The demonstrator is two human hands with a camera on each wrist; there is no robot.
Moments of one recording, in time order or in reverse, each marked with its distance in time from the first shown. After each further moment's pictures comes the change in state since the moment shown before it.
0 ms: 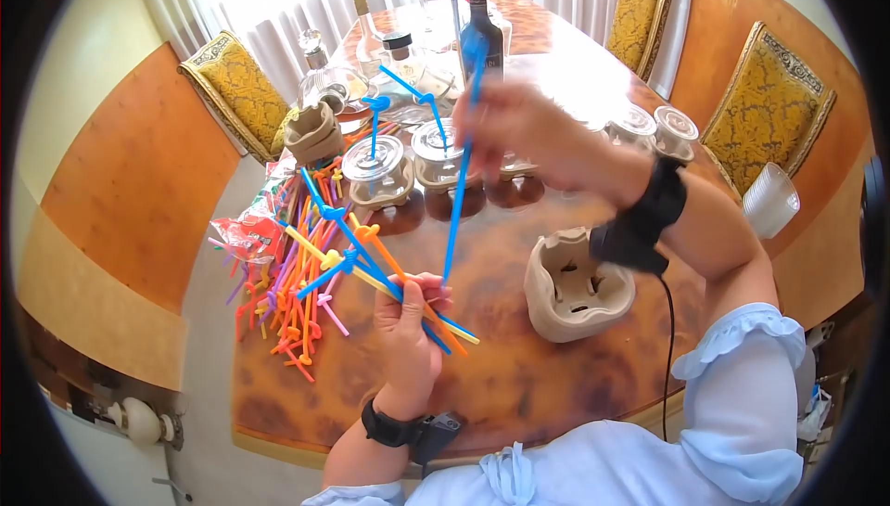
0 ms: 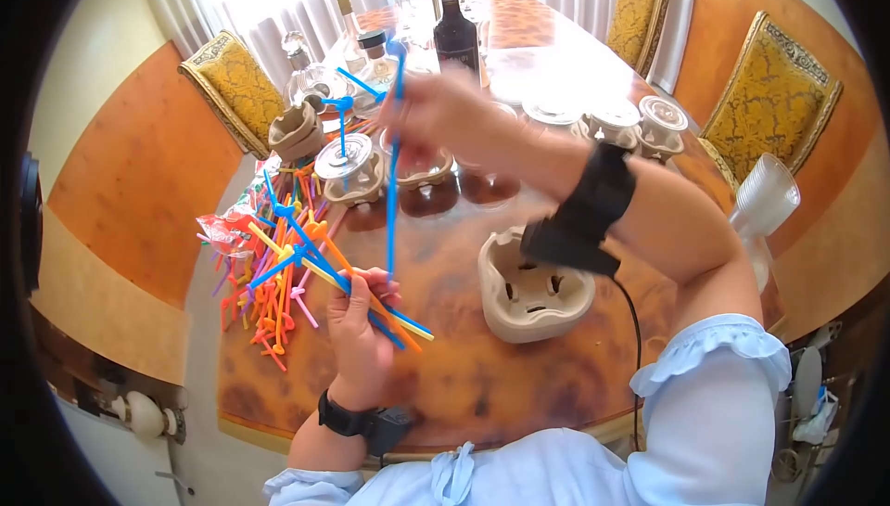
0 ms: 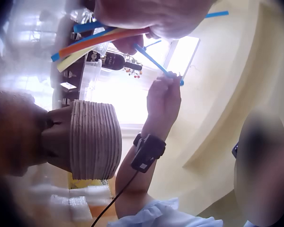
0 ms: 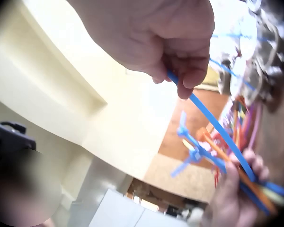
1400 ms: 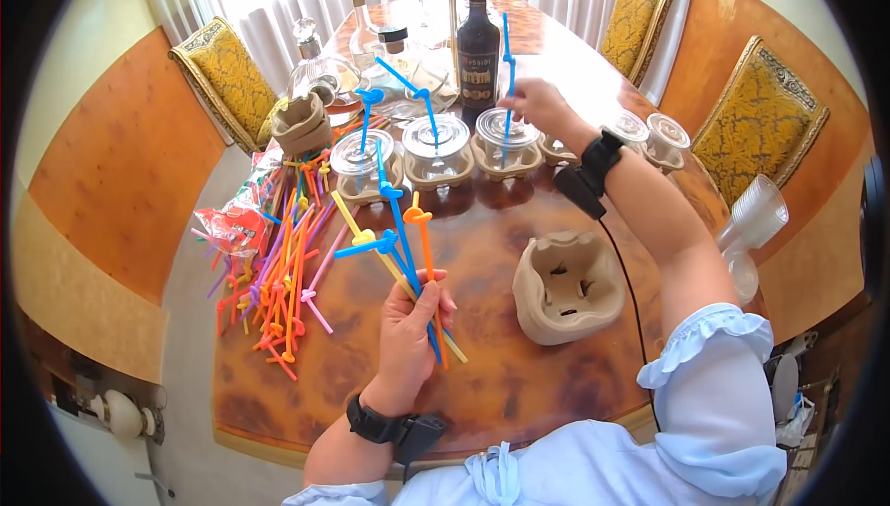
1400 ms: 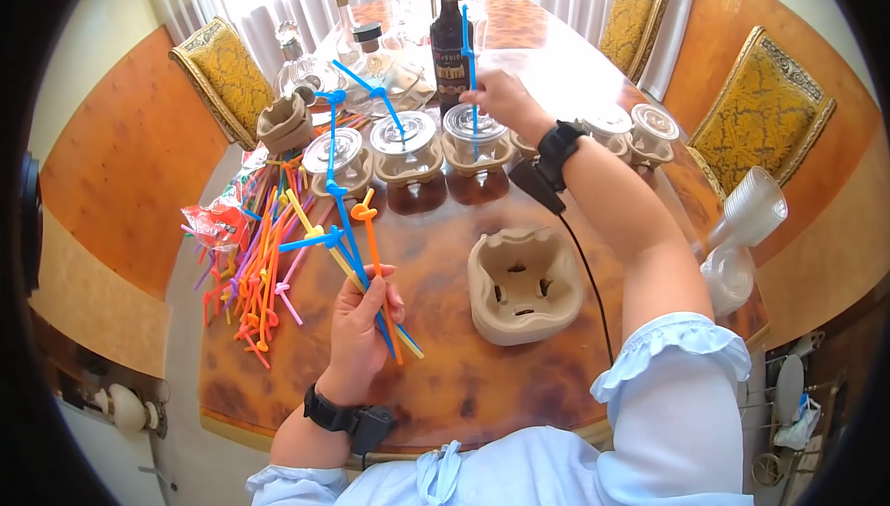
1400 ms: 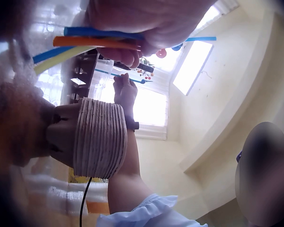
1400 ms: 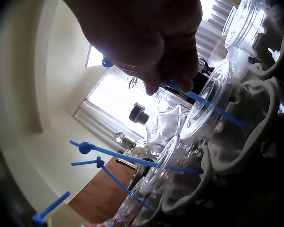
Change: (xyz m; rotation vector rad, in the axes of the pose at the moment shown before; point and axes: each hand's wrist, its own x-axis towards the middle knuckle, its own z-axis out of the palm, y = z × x) left_hand 0.005 -0.006 -0.009 0.003 -0.238 -0.238; right_hand 0.056 0.116 -0.093 -0.695 0.281 0.077
